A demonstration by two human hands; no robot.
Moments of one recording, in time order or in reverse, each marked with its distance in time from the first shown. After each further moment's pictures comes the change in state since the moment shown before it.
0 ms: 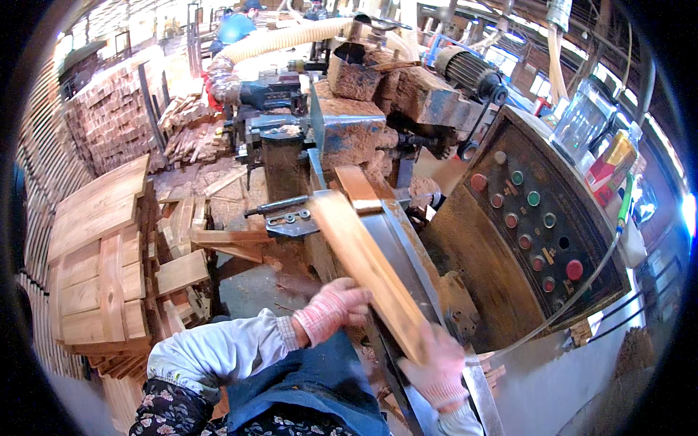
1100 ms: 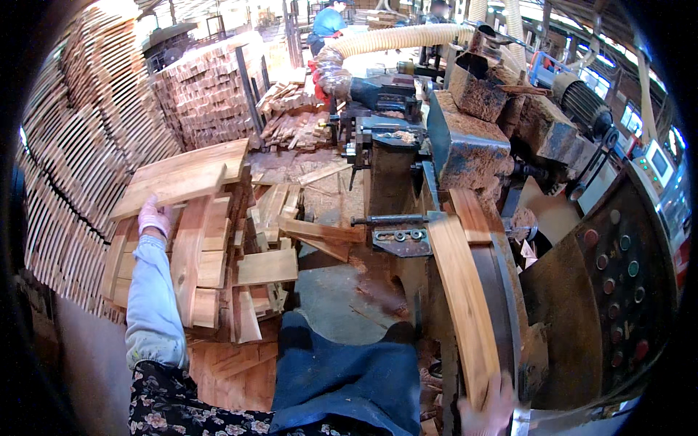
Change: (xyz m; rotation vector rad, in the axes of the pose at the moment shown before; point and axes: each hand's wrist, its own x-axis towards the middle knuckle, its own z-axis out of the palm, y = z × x) left_hand -0.382 0.312 -0.448 -0.391 1.150 1.318; right_hand -0.009 0.042 0.066 -0.109 0.116 0.078
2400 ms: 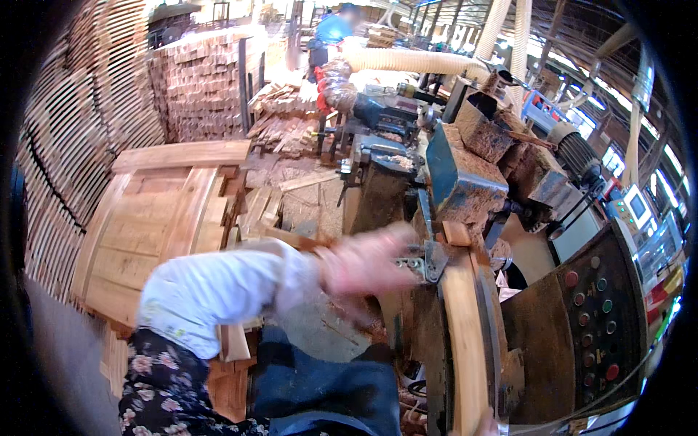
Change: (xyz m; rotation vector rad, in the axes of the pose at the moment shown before) left_hand -0.400 -0.155 0.228 1.187 -1.679 0.180; right_hand -0.033 -0.036 -0.048 -0.030 0.000 0.021
